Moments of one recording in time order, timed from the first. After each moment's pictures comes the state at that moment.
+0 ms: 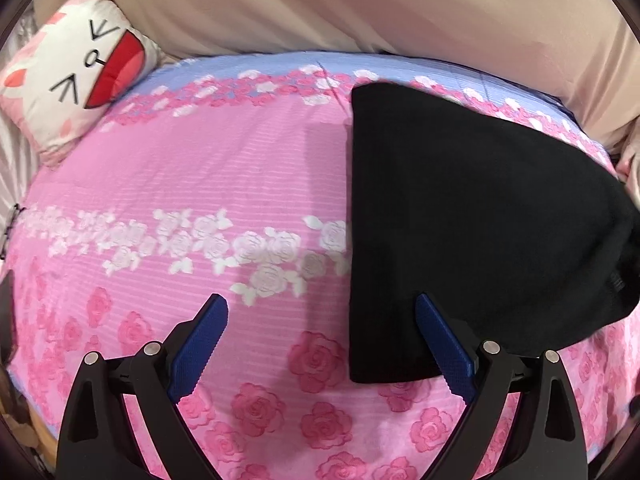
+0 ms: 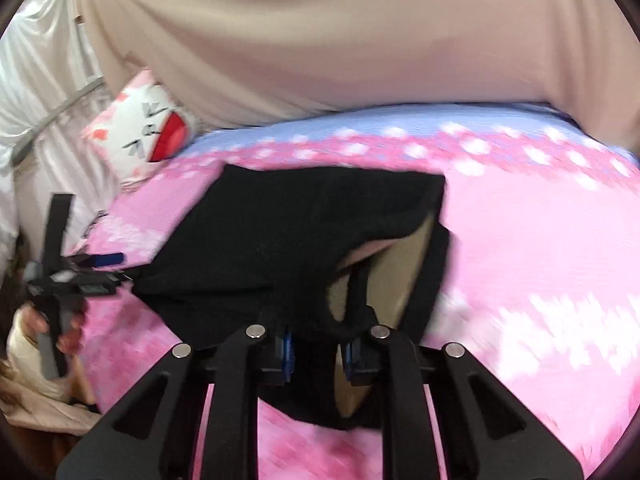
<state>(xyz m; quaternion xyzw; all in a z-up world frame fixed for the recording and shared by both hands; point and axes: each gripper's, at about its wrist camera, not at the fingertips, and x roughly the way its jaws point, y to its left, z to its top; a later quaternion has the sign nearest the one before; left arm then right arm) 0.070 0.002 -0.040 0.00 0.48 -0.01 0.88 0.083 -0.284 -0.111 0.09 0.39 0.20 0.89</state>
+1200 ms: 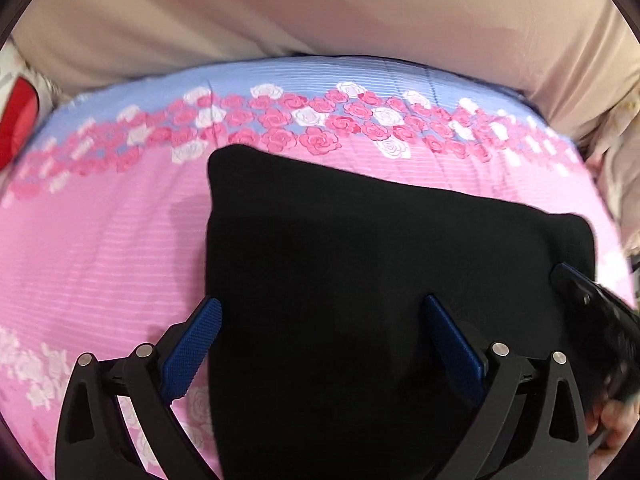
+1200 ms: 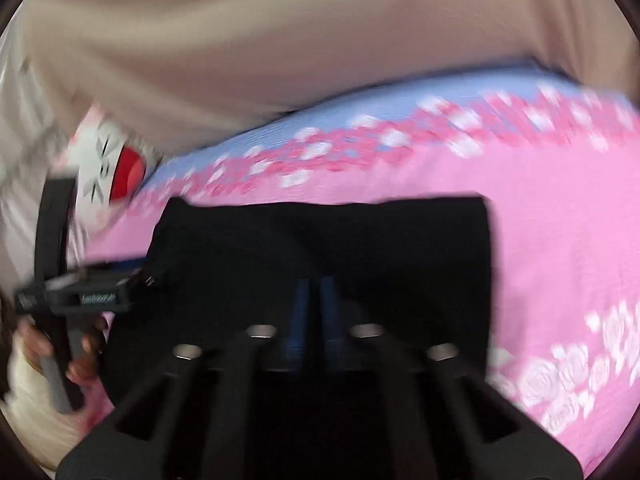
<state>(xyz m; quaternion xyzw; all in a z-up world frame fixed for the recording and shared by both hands) 0.186 -0.065 -0.051 -0.01 0.49 -0.12 0.86 0.158 -0.262 -0.116 0.20 0.37 0.15 0.89</state>
